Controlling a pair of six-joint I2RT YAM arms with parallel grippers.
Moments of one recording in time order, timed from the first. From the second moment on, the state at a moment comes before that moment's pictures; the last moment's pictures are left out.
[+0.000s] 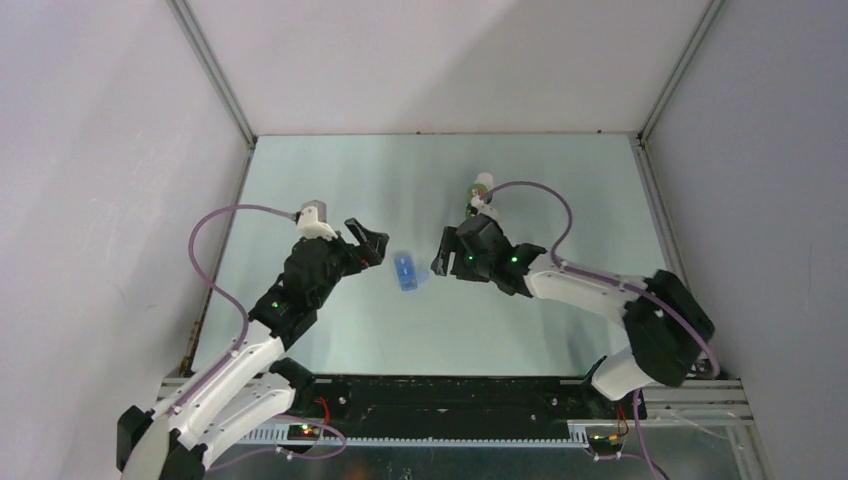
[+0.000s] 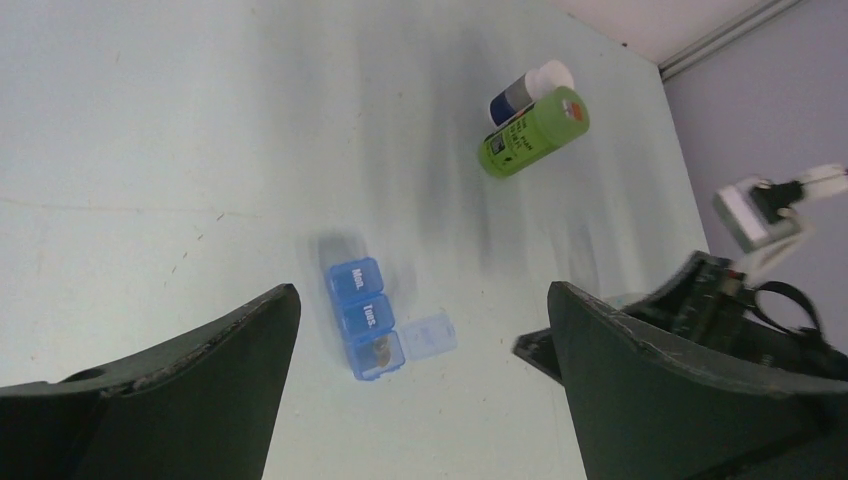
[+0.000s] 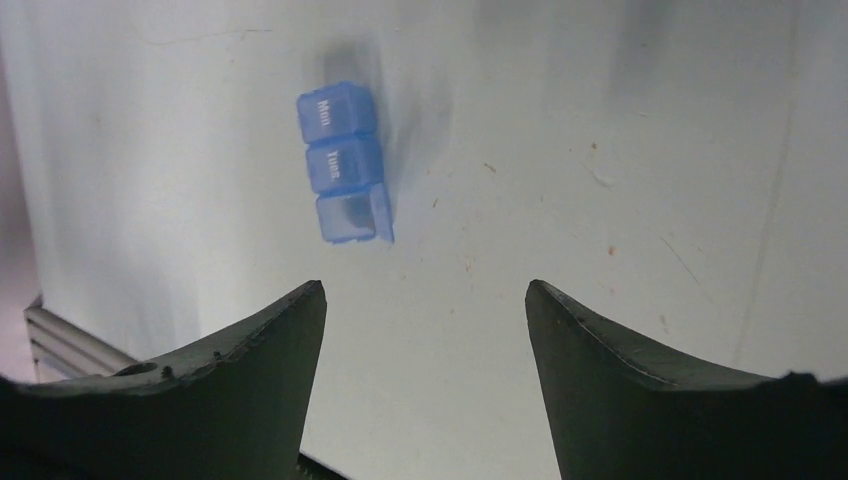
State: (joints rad) left arm -0.54 0.77 0.56 -0.07 -0.23 -0.67; right arm 0.83 1.46 0.95 -0.22 0.13 0.83
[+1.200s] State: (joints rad) left arm -0.43 0.93 0.37 0.16 -0.06 -0.93; right arm 0.86 1.79 0.99 0.12 0.02 0.83
